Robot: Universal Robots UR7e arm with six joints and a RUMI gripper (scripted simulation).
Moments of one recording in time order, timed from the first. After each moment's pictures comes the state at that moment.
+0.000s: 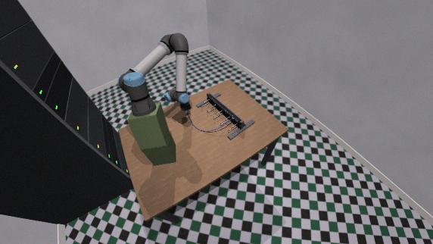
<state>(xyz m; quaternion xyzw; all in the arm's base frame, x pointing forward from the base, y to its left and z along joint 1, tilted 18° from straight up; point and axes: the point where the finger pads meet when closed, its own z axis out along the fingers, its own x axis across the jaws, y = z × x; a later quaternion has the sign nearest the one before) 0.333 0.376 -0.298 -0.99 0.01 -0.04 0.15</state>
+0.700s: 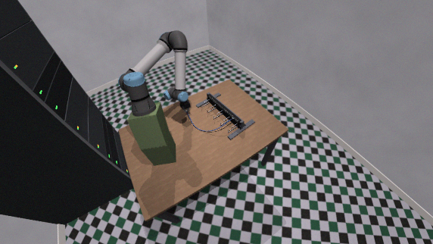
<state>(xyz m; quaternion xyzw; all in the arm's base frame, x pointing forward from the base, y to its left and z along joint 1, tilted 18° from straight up) 0.331 0.371 -0.281 -0.99 0.01 -0.04 0.15</state>
